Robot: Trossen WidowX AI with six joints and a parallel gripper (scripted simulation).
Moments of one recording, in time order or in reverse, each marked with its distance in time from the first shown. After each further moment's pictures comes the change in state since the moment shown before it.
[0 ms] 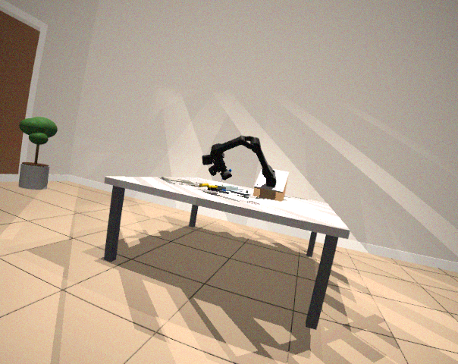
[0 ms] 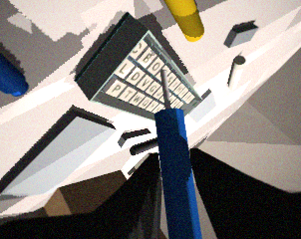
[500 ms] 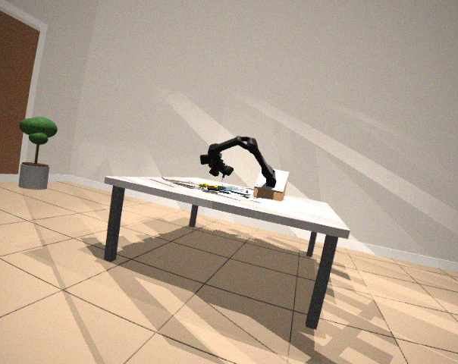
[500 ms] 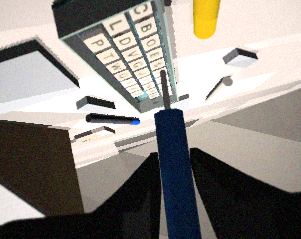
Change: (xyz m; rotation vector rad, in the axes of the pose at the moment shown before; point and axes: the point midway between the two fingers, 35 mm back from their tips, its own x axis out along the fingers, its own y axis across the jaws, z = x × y) arm 0.011 -0.029 -0.003 -0.475 0.082 -0.011
